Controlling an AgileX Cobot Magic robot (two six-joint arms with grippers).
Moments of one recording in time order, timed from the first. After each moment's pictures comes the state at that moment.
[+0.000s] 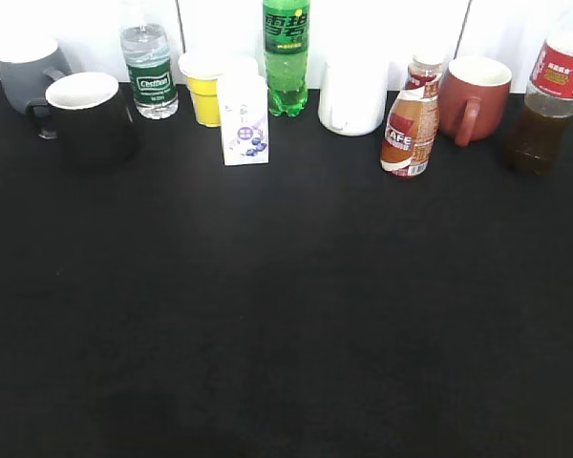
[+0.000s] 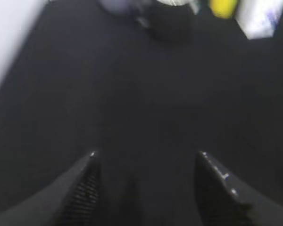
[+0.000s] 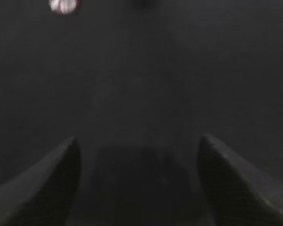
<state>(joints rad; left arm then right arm) 0.00 0.00 -0.52 -0.03 1.07 0.00 0.00 0.03 -0.51 0.06 1.04 0.02</state>
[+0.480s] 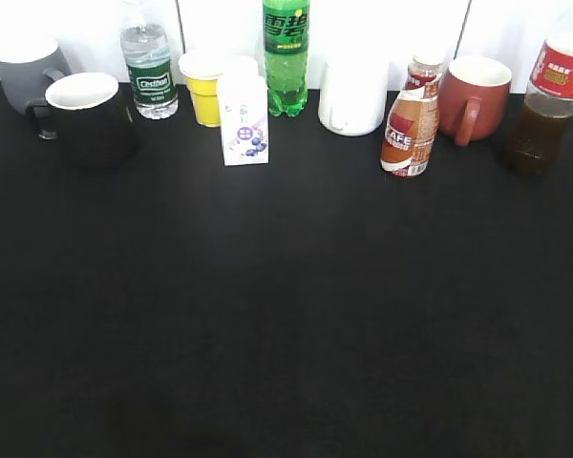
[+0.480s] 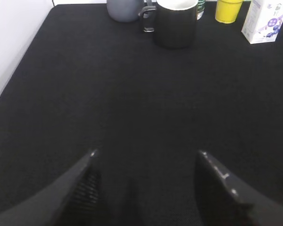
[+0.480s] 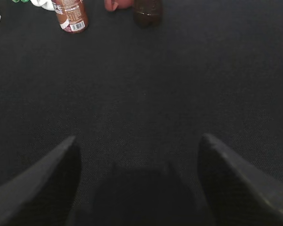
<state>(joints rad) 0.00 -0.01 -0.52 -0.03 1.07 0.00 -0.01 -0.01 -0.50 0.08 1.04 0.02</state>
